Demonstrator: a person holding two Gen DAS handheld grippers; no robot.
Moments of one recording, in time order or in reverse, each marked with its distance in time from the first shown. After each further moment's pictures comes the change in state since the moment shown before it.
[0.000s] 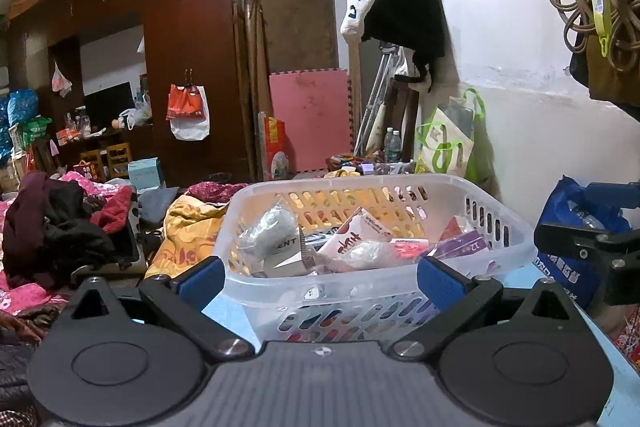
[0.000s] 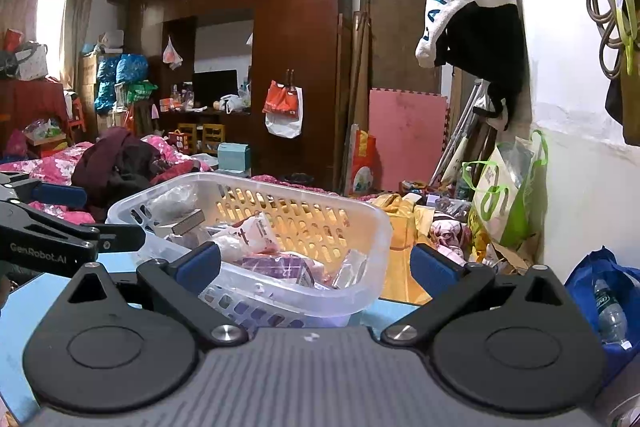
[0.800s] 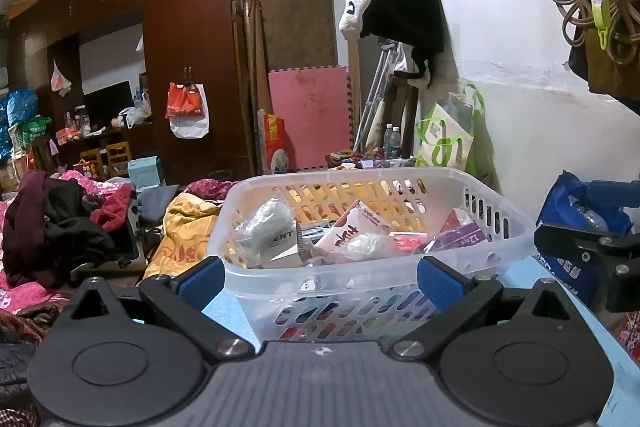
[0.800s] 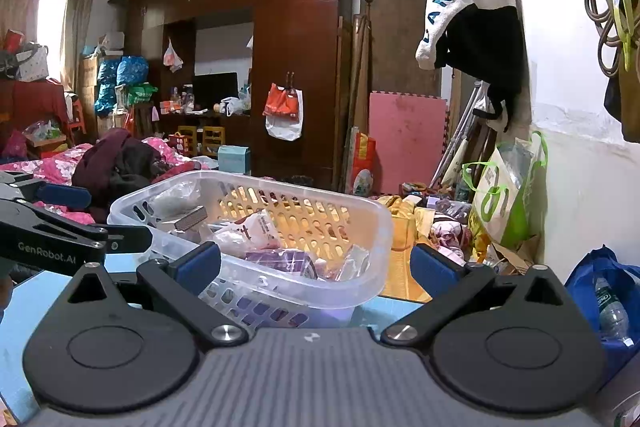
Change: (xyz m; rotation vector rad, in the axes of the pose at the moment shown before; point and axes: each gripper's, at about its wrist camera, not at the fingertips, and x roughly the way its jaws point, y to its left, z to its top) left arm 0.004 -0.005 -0.005 0.008 0.008 -0.001; right arm -0.003 0.001 -0.005 -0.004 -0.014 -0.001
